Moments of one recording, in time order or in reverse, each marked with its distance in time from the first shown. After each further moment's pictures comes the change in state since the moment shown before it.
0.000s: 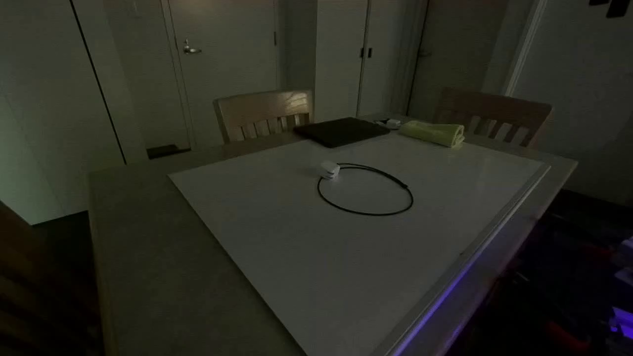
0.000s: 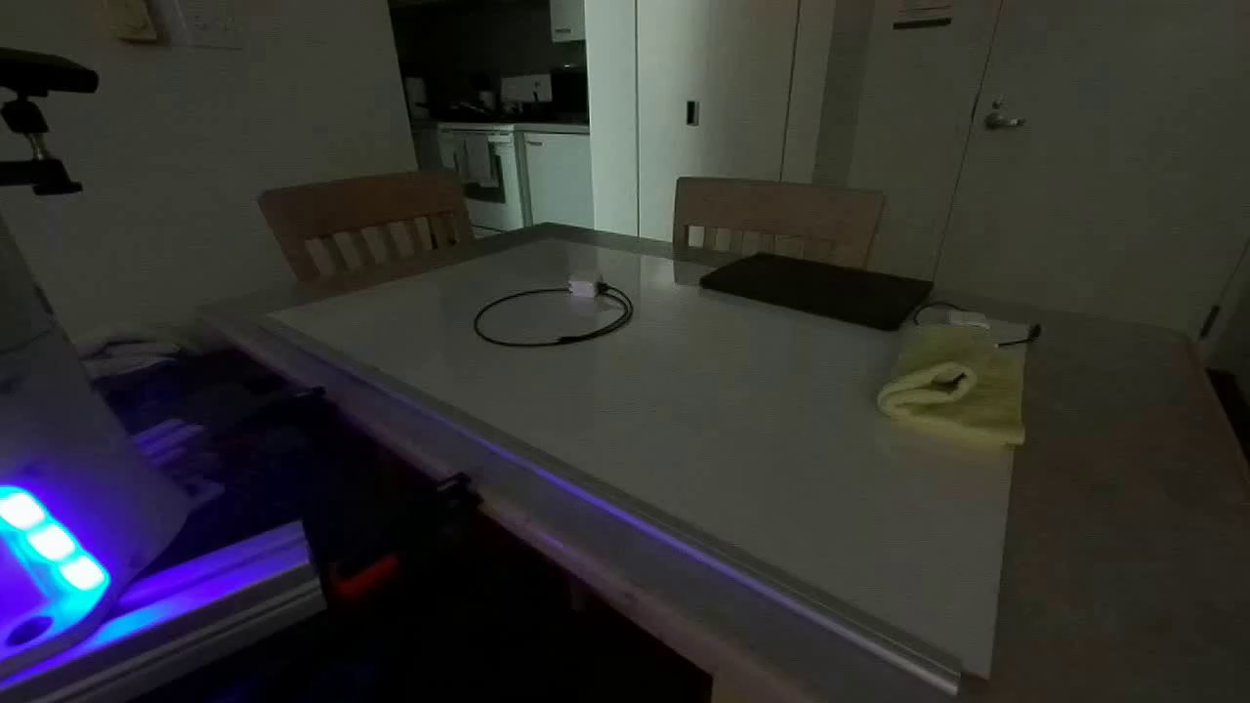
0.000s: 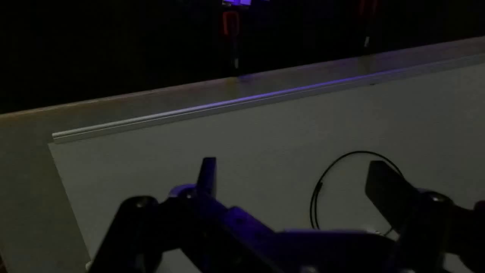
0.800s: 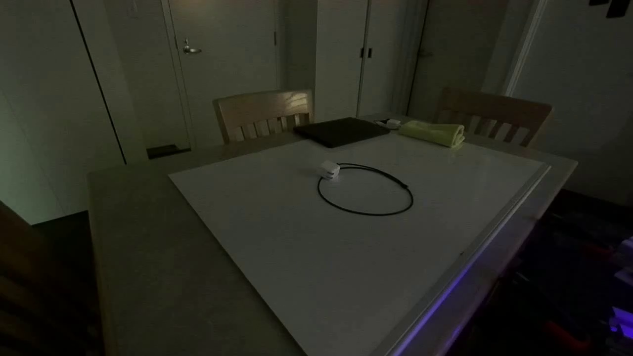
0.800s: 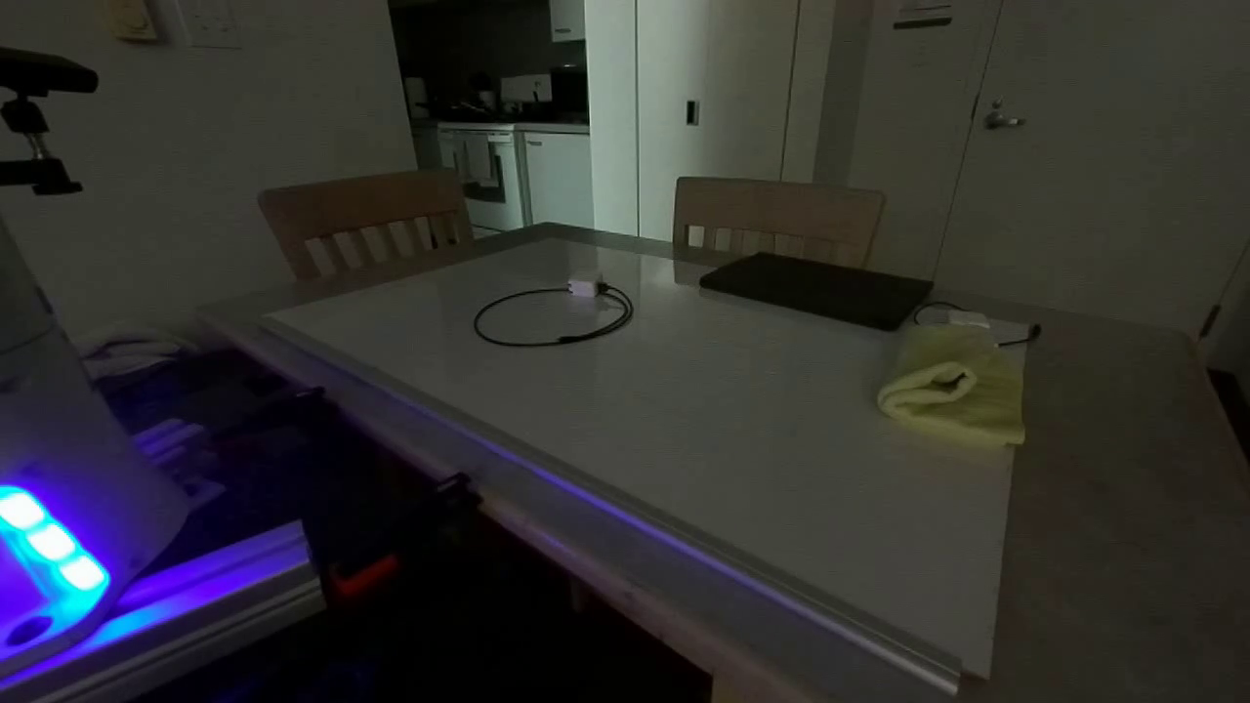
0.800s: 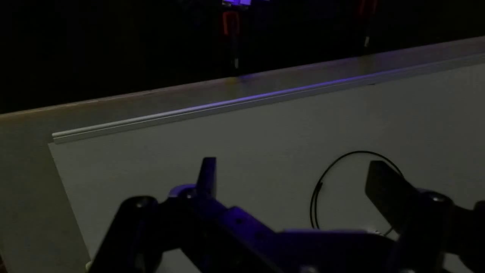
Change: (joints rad) arm 0.000 0.000 0.000 0.000 0.000 0.000 0.000
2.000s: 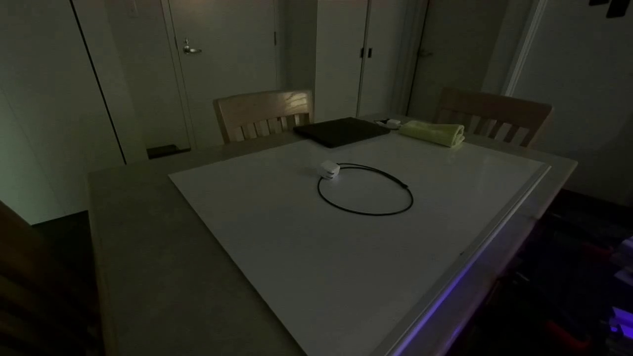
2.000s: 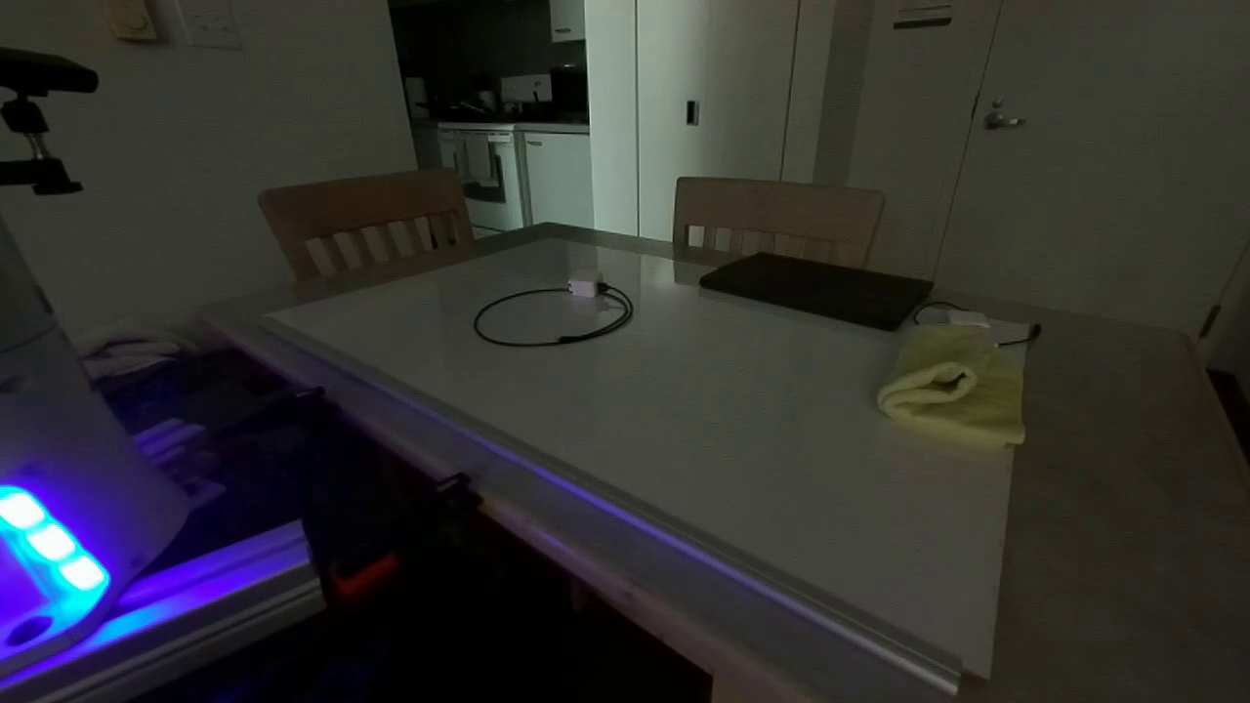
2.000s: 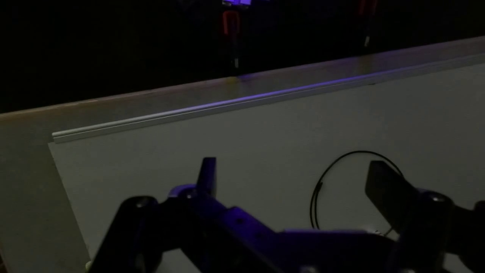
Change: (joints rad) arm 0.001 0.002 0.000 0.001 0.000 0.001 -0.001
